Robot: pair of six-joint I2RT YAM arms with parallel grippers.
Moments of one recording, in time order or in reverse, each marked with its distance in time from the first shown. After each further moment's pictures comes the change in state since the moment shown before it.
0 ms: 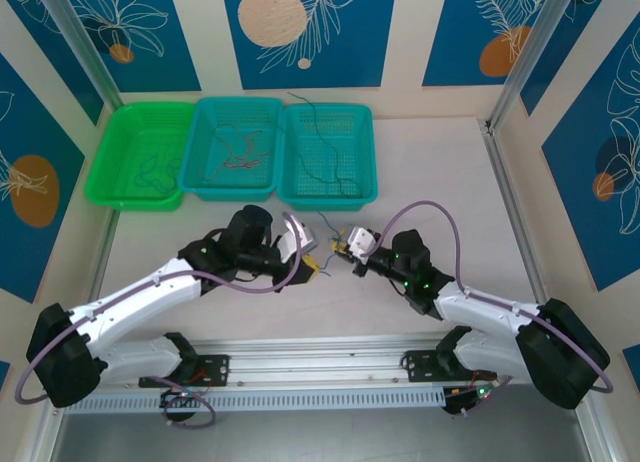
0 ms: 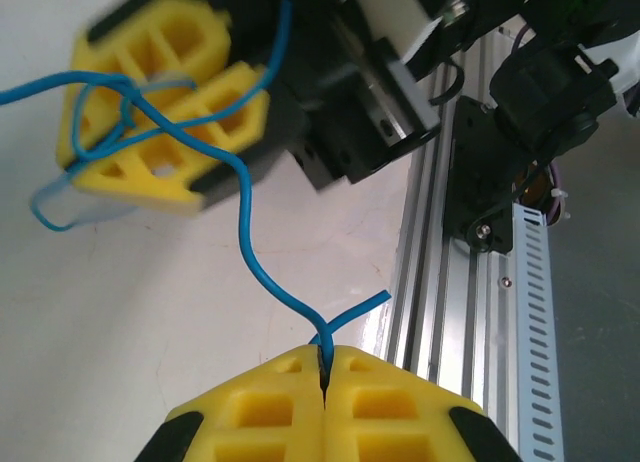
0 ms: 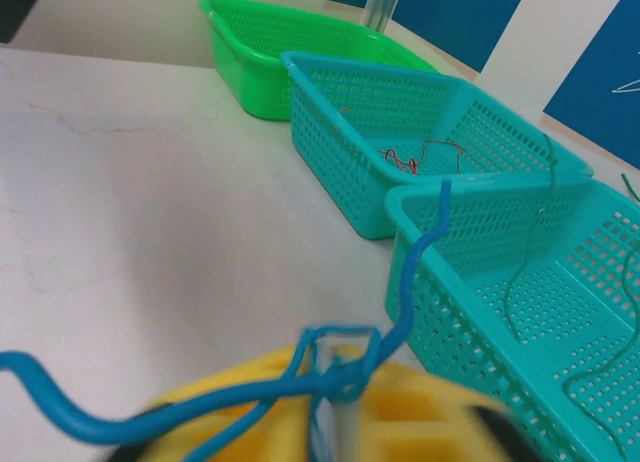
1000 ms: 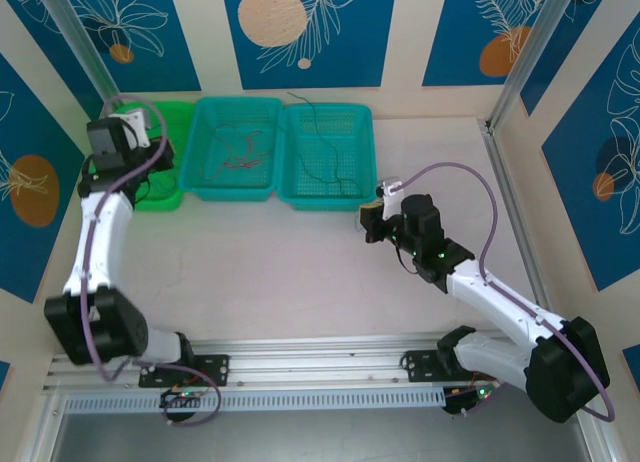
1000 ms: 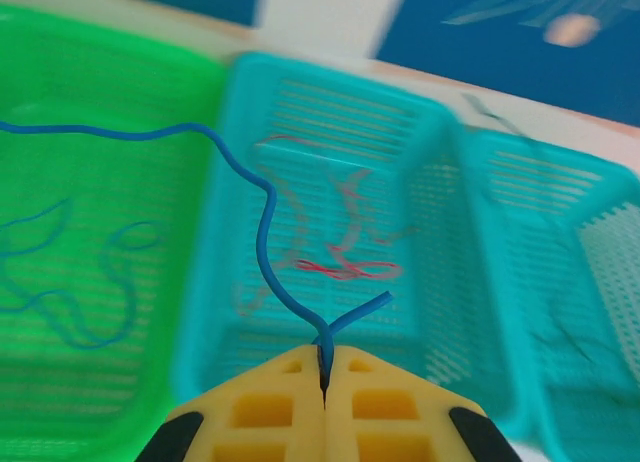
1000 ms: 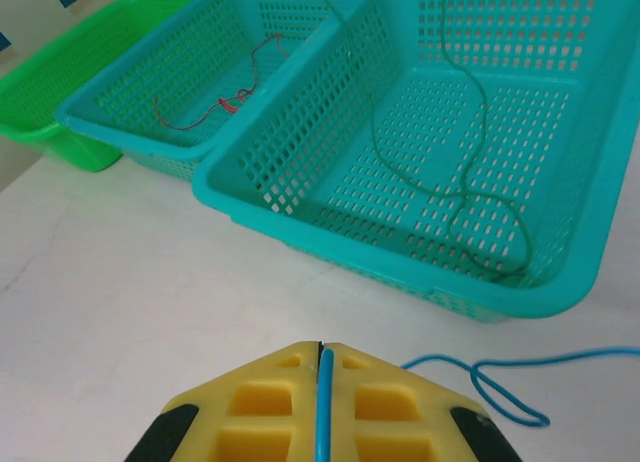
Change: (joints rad) left arm 1.029 0.304 0.504 -0.105 -0.247 -0.241; right arm -0.175 -0.050 0.308 -0.575 0.163 0.609
